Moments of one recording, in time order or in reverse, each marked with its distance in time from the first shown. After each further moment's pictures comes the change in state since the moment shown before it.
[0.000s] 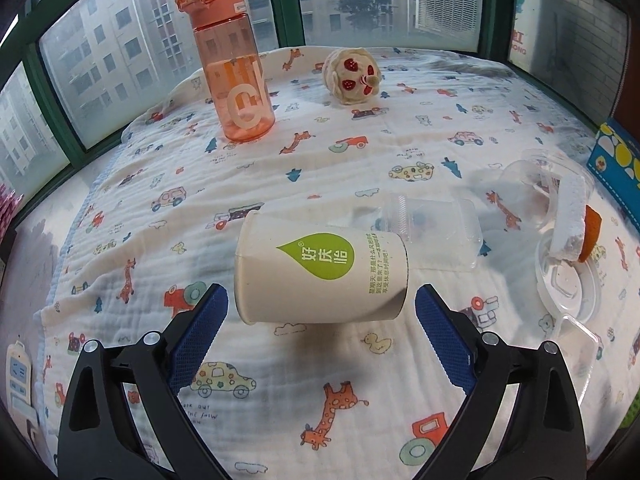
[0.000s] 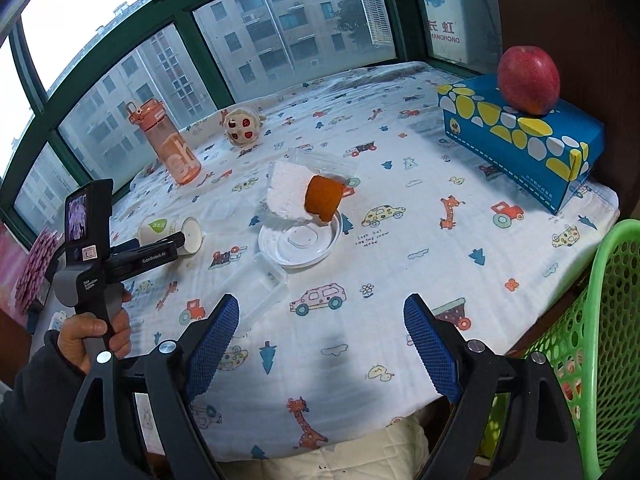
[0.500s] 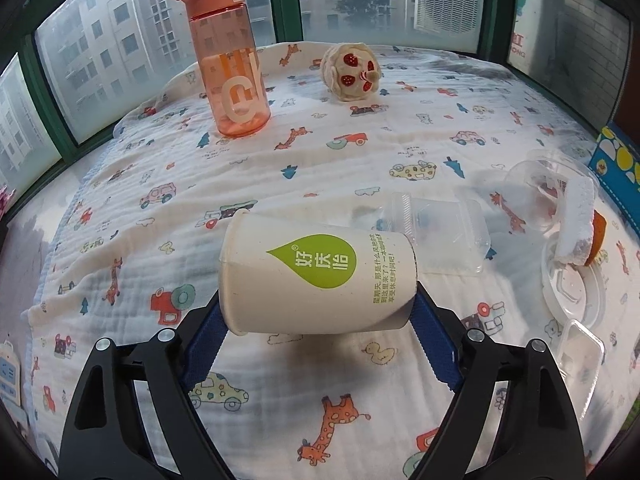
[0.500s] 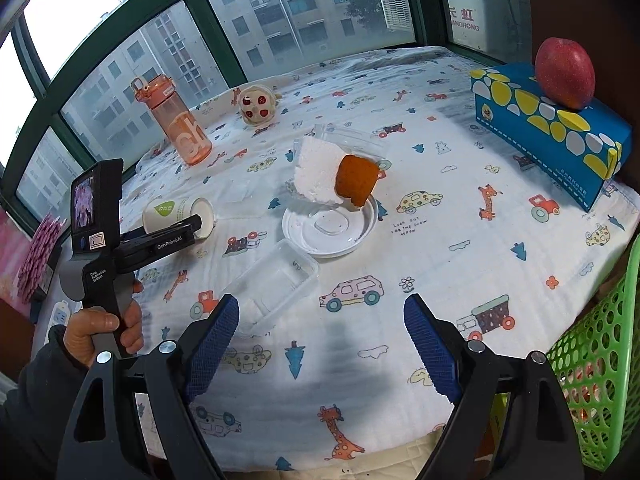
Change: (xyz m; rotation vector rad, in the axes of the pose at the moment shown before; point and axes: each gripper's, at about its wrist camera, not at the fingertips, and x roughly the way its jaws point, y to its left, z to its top) left arm 0.010 0.006 -0.001 -0.019 -0.001 -0.040; right arm 0.029 0.025 0.001 -0.016 0.066 0.023
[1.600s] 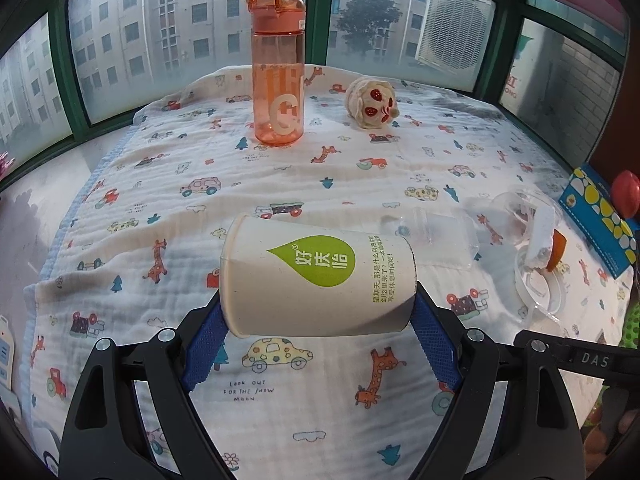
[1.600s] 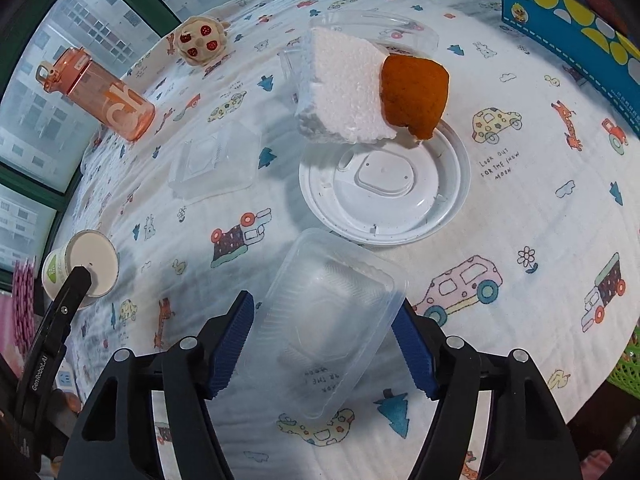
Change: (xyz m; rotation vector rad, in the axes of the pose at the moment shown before) left arm -0.047 0.061 -0.014 -0.091 -0.058 -0.097; right arm 0.110 0.037 0.025 0.238 0.274 -0.081
